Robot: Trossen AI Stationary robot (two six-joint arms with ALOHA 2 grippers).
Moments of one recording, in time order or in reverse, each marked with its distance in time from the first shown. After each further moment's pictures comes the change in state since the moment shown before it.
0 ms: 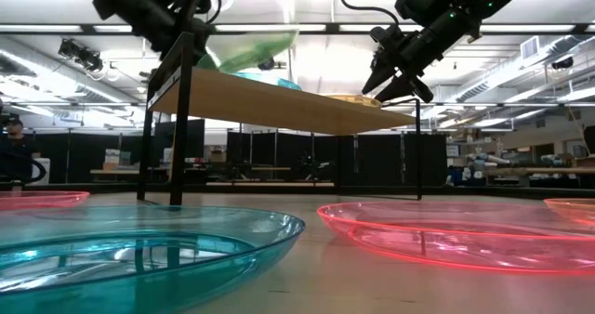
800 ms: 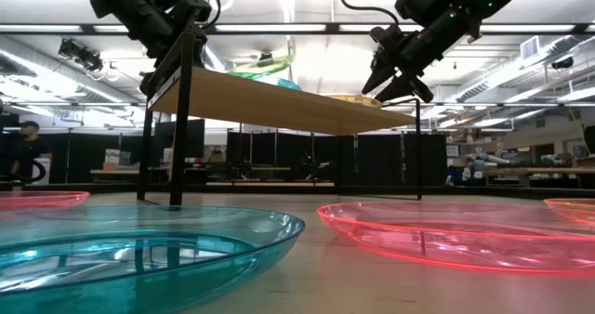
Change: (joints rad) left arm -0.001 0.003 0.000 -0.059 -0.104 0.023; right arm 0.000 0.000 0.000 0.000 0.000 0.000
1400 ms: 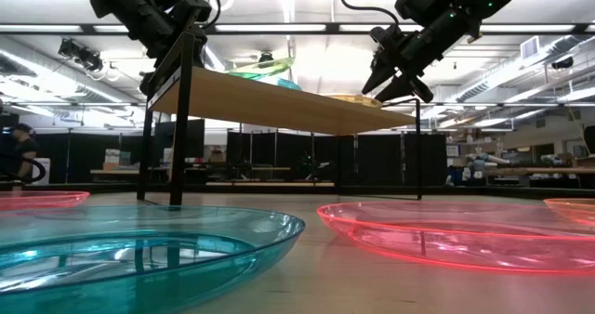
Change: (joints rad) left arm 0.000 0.000 0.000 0.001 0.000 -0.002; right arm 0.000 0.000 0.000 0.000 0.000 0.000
